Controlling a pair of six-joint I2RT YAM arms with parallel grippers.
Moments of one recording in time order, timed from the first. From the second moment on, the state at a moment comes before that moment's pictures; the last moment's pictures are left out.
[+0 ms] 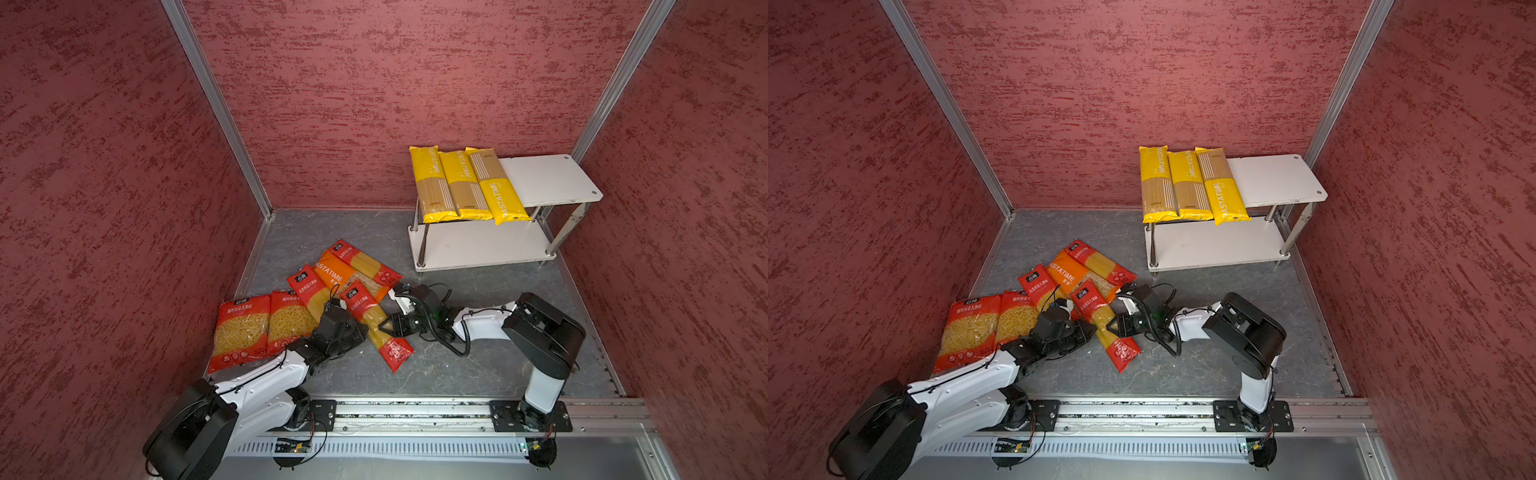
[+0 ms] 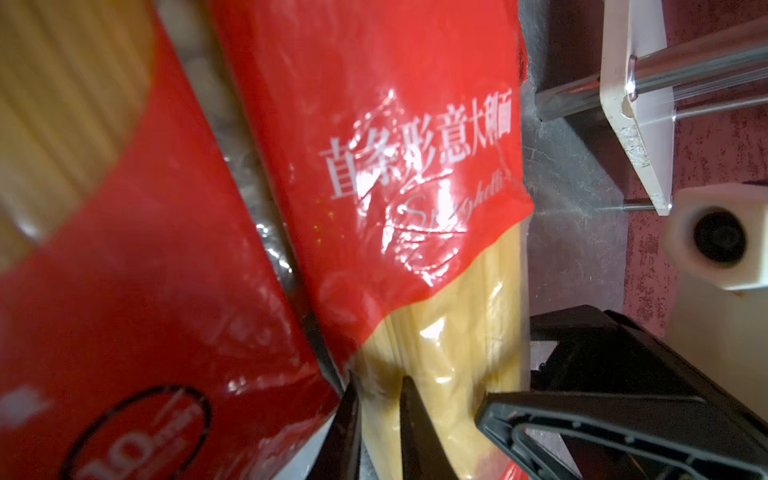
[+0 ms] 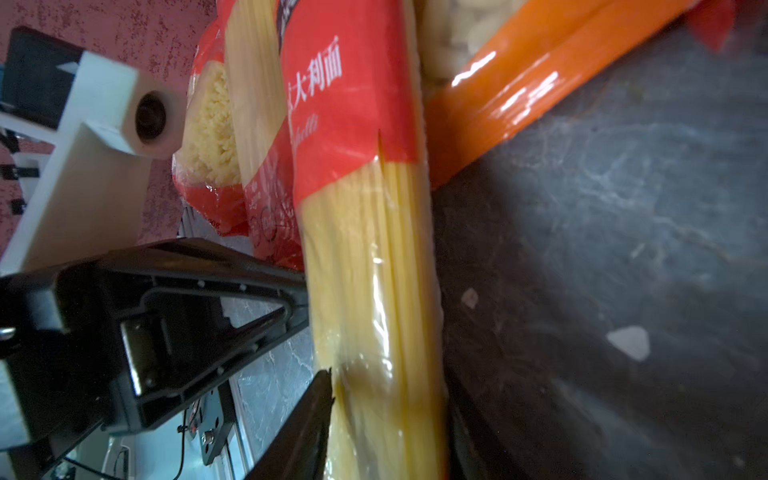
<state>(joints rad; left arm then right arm) -0.58 1.02 0.24 0.04 0.10 -1.04 0.87 1.82 0.79 0.37 -0.45 0.70</state>
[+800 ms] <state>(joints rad) -0.40 0.77 0.41 -0.15 0.19 -0.92 0.88 1.76 0.77 0.44 -0.40 0.73</state>
